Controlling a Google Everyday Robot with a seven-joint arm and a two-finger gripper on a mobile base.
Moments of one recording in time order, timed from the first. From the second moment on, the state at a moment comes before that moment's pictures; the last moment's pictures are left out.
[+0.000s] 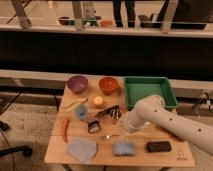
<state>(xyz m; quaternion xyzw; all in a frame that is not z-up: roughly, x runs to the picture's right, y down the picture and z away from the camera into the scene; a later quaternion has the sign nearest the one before) 0.084 0.216 0.744 -0.30 -0.21 -0.04 0.93</state>
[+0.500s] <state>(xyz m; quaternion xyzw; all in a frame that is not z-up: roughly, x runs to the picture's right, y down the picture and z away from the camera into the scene) 0.071 0.220 0.760 -0.30 -0.22 -0.05 0.93</state>
